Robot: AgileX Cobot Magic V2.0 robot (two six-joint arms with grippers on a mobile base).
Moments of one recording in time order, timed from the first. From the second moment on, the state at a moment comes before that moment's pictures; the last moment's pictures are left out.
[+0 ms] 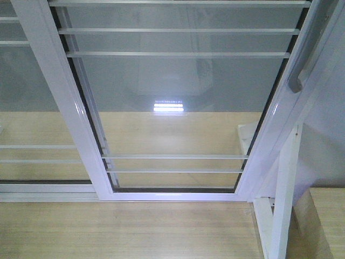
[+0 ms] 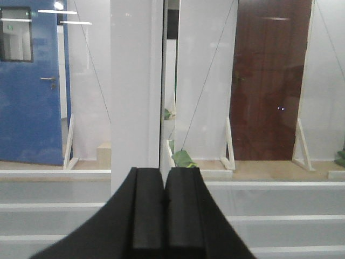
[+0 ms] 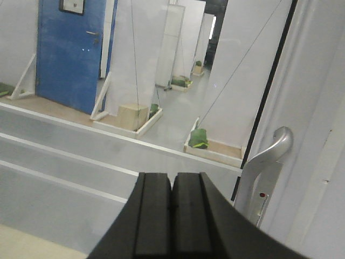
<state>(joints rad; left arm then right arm) -0.05 0.70 -0.71 -0.13 -0.06 0.11 0.21 0.65 -0.75 0.05 0.18 -0.25</state>
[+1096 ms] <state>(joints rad) -0.05 0.80 -0.74 -0.13 -0.09 0.10 0.21 0.78 -0.78 0.05 0.18 -0.25</state>
